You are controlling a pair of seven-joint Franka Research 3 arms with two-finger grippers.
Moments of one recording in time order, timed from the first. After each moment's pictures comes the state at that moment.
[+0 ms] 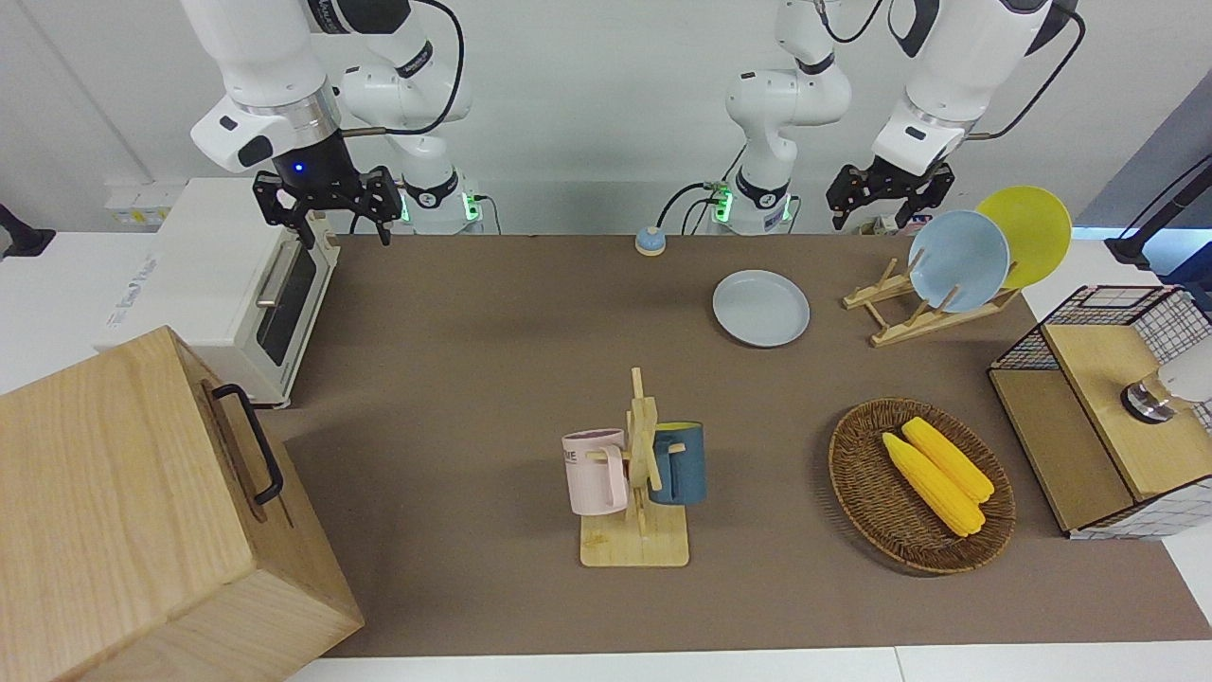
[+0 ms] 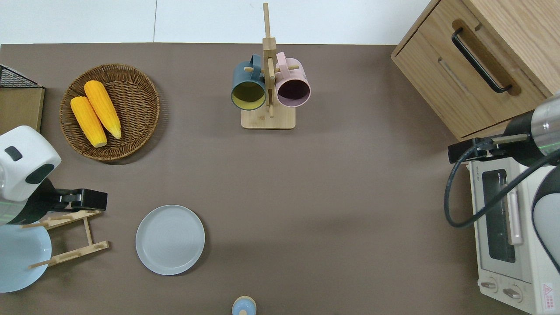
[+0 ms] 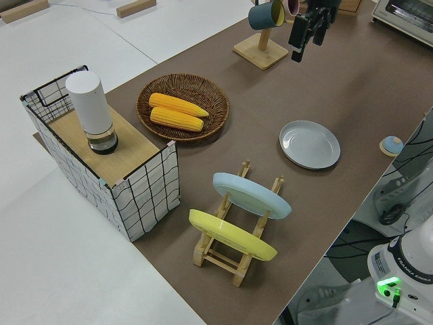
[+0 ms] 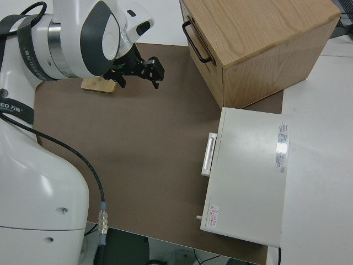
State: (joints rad) left arm -0.03 -0.17 -0.04 -1.81 -0.01 1.55 -0.06; right arm -0.04 0.03 0.13 -1.49 -0.02 1.51 0.04
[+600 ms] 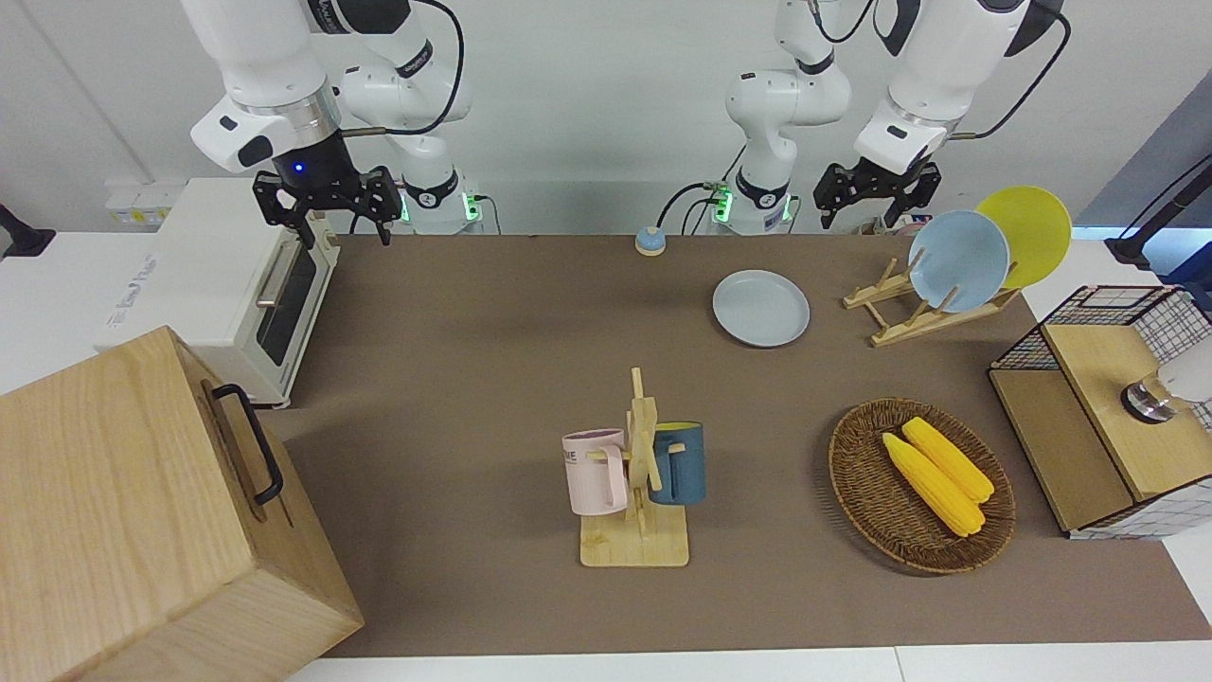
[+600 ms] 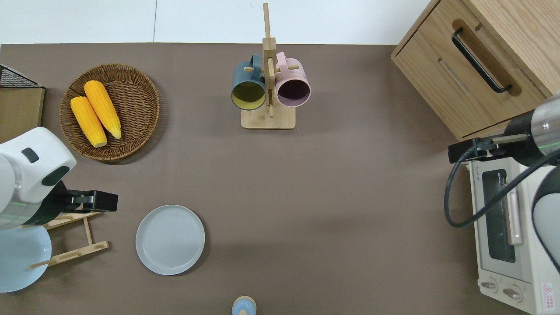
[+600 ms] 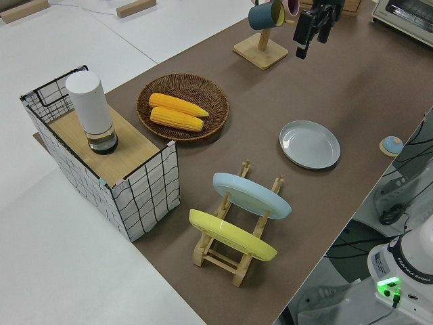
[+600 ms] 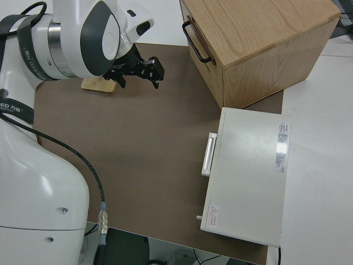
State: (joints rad) left arm -0.02 -0.18 -0.09 -1.81 -0.01 1.55 -0.07; right arm -0.04 0.03 0.13 -1.49 -0.02 1.51 0.04
